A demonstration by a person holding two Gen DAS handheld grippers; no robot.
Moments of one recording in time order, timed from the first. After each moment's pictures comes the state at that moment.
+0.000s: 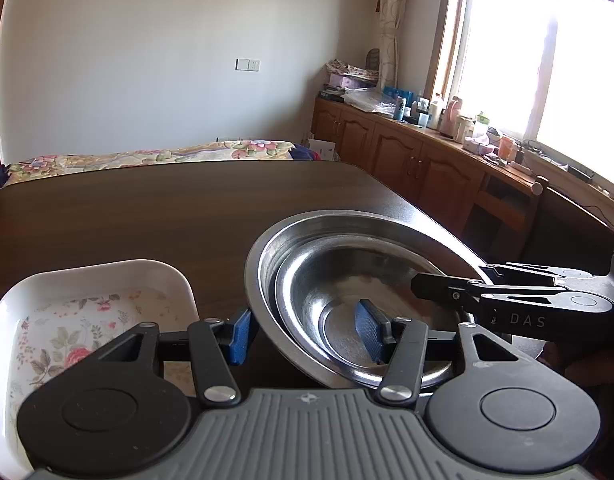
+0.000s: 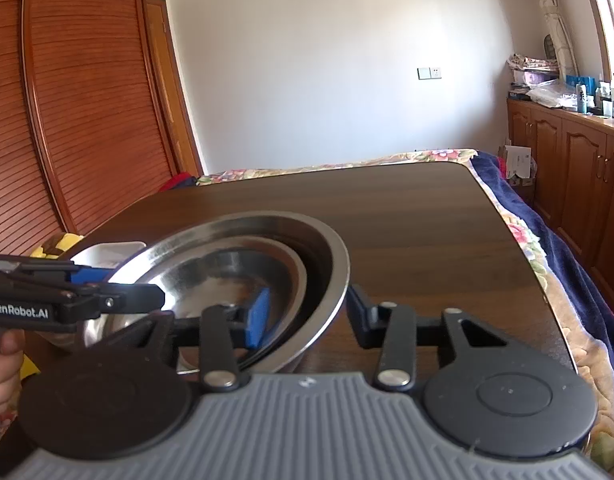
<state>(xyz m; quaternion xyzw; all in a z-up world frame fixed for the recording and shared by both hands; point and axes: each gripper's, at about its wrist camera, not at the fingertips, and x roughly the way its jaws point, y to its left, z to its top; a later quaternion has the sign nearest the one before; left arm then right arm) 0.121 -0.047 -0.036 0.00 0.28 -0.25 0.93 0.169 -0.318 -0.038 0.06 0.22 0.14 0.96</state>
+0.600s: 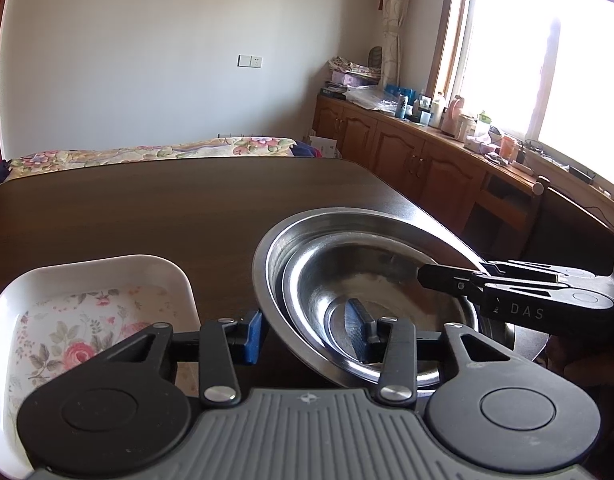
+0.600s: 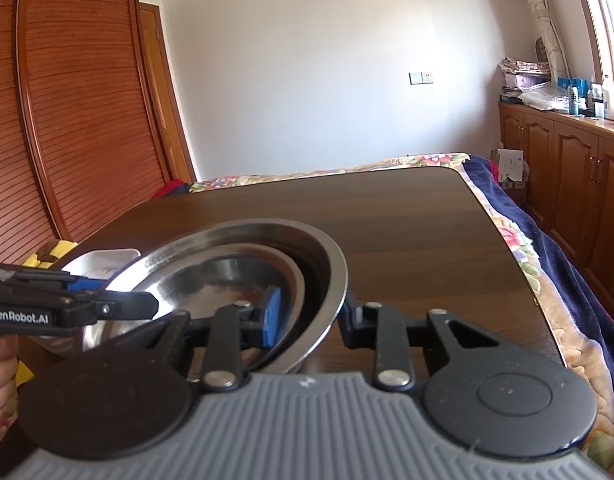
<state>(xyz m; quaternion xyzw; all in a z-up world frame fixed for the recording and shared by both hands) 0.122 -0.047 -0.036 -0.01 0.29 -0.24 0.93 0.166 -0.319 -0.037 0.07 0.21 0.13 0.97</state>
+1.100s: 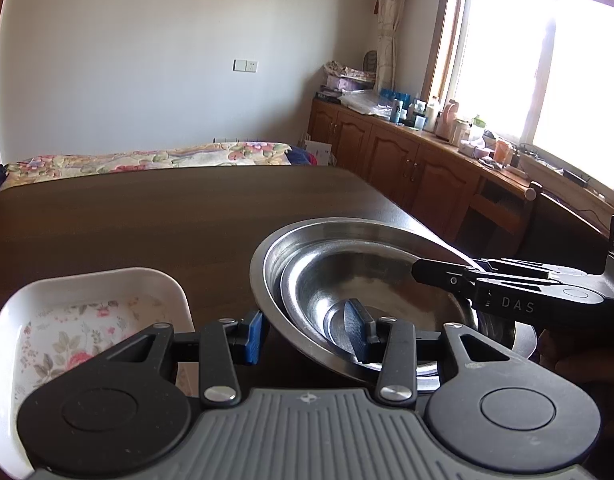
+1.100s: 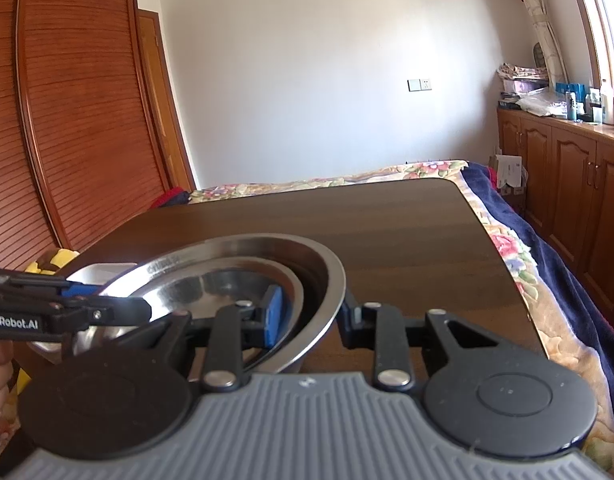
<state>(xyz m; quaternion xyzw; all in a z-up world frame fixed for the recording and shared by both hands) 0.121 -0.043 -0.026 -0.01 0.28 -0.25 0.93 0.167 -0.322 -0.030 0.07 0.20 0.13 0.97</state>
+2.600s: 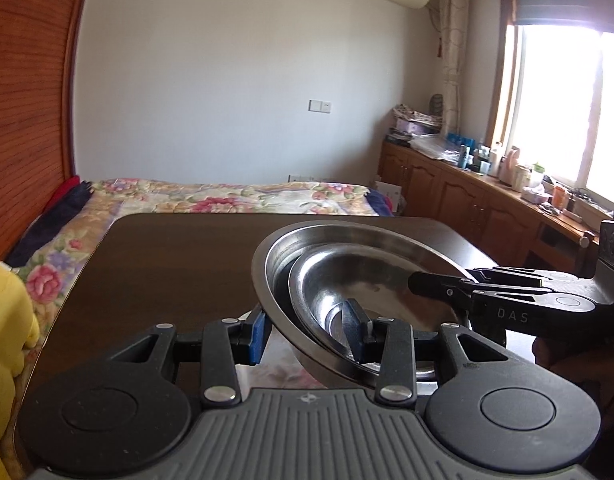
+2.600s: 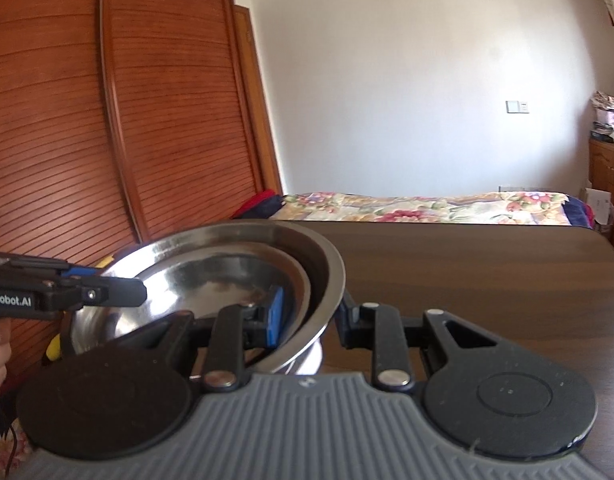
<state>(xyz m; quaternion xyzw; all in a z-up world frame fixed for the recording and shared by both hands) 0.098 0.090 0.013 -0.03 0.24 -0.16 0.96 0.186 -0.212 -0.005 0.04 0.18 0.25 0.95</state>
